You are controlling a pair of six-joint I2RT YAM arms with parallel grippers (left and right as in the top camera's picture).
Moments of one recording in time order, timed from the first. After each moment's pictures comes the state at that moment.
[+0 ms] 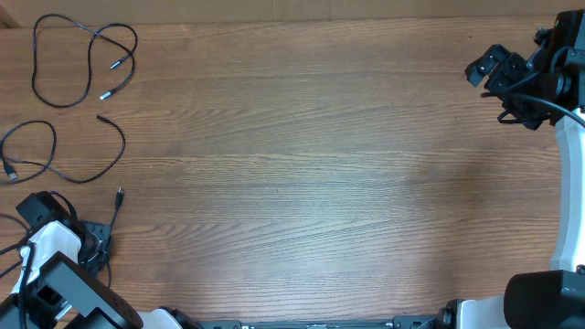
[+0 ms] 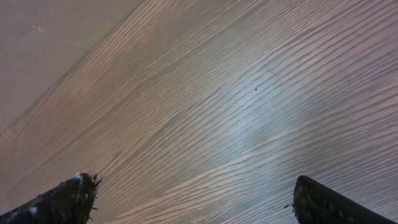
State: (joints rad) left arm 0.80 1.57 0.74 -0.58 -0.10 -0.60; right arm -0.21 1.61 1.71 -1.09 -0.18 0.44
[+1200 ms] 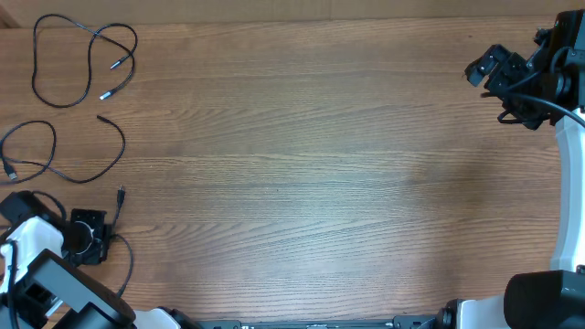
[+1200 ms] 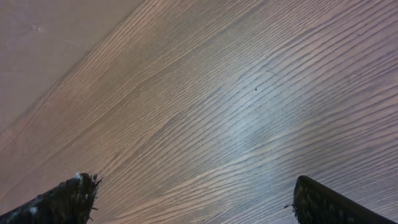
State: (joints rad) left arm 0.87 1.60 0.85 -0.70 0.26 -0.64; right arm -0.21 1.61 1.71 -1.09 -0.18 0.44
